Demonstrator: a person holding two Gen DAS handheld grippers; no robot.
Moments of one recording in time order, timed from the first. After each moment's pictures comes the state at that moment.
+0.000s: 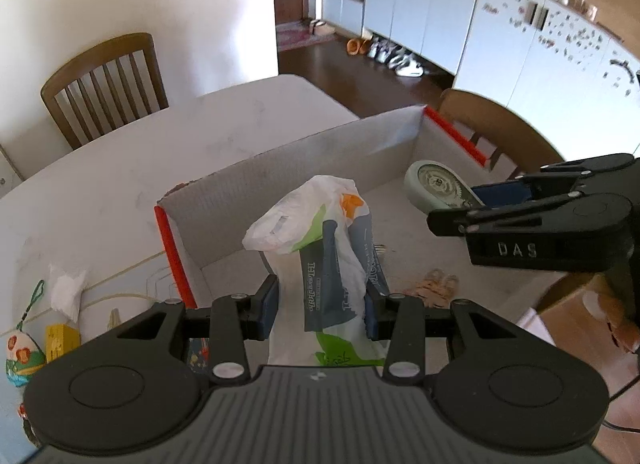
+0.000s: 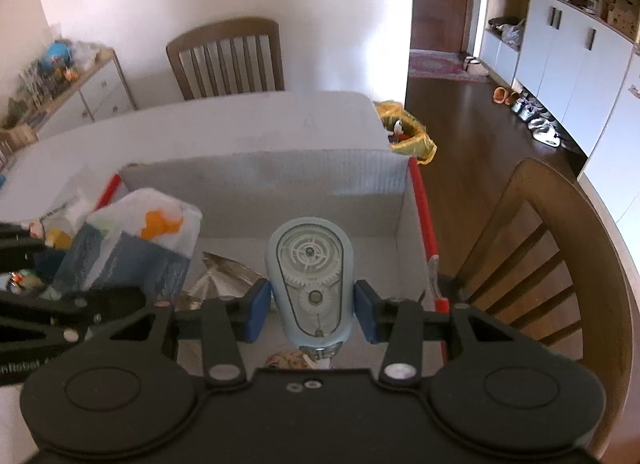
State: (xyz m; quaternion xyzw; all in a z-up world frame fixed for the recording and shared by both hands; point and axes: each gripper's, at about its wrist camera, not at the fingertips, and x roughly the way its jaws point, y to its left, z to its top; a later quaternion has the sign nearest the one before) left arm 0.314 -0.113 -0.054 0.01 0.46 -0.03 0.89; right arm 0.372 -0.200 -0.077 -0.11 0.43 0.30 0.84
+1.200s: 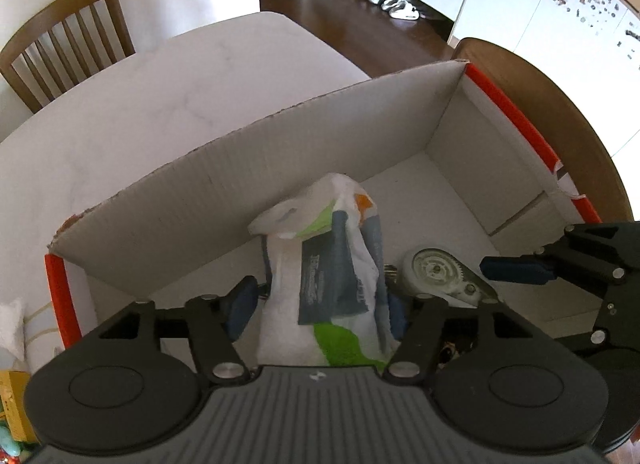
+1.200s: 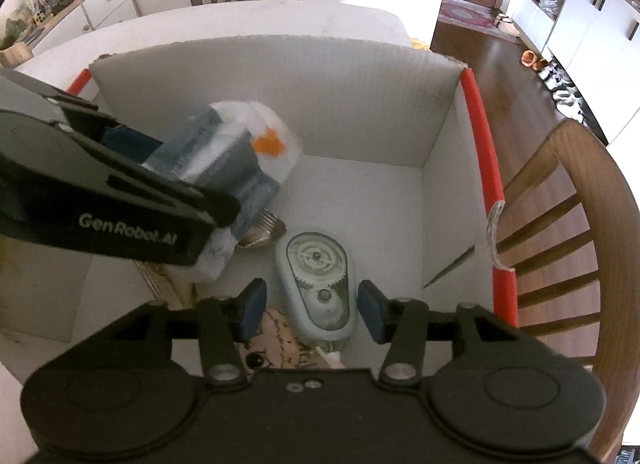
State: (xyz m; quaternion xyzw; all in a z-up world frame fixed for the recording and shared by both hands) left arm 0.399 -0.121 -0.110 0.01 0.54 -0.05 0.84; right arm 0.391 -0.177 -0.129 -0.19 0.50 0.31 0.78
